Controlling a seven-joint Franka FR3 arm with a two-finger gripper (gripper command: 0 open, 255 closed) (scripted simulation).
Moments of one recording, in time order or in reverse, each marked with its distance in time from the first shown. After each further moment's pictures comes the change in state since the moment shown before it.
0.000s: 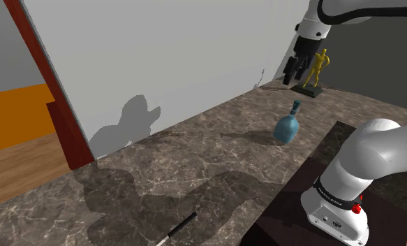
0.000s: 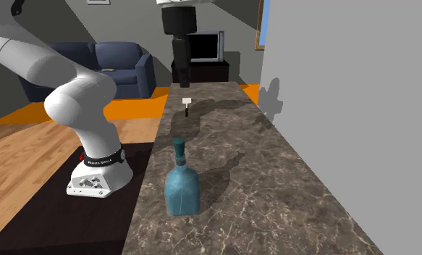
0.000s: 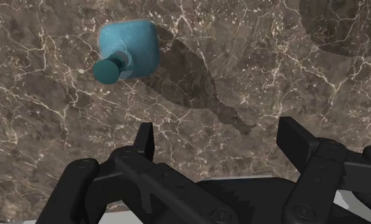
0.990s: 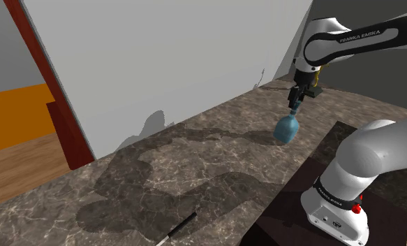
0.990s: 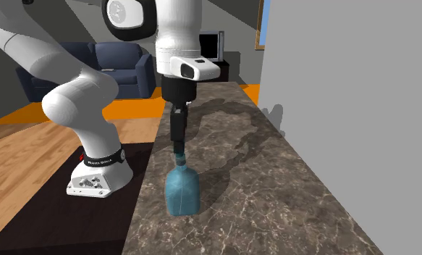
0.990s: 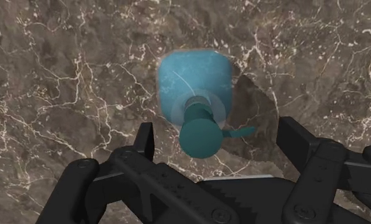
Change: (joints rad) arm -0.084 0.143 -0.173 -0.192 -0.194 0.257 -0.163
